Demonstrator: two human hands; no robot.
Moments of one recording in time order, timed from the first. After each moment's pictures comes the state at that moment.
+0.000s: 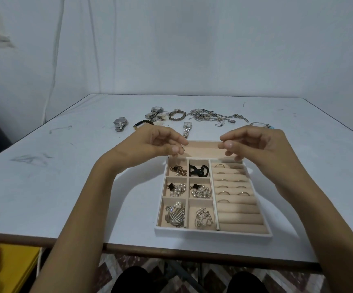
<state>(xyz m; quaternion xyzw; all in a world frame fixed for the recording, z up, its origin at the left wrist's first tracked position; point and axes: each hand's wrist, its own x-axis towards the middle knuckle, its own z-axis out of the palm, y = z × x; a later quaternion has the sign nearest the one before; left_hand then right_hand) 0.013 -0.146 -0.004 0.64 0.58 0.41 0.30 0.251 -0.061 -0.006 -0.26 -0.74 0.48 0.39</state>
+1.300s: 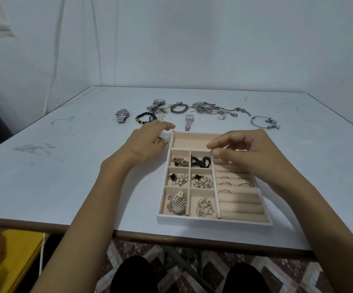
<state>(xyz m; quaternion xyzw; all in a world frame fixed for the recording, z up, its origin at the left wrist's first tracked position) -0.002 -0.128 -0.037 0.64 0.73 0.25 0.06 0.243 -0.071 -0.013 -0.28 -0.79 0.46 0.30</state>
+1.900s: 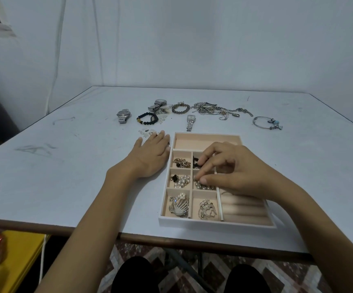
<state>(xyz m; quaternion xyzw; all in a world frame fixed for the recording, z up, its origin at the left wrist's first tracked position) 0.005 -0.129 -0.057 0.60 0.79 0.05 0.10 0.228 -0.074 -0.026 -0.19 -0.90 0.35 0.19</state>
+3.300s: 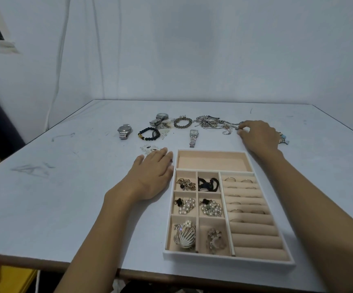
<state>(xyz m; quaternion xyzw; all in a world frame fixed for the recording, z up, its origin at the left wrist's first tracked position) 0.003 -0.132 -0.054 0.61 0.79 0.05 0.08 0.190 0.101 -0.050 -0.56 -0.78 0.06 0.27</state>
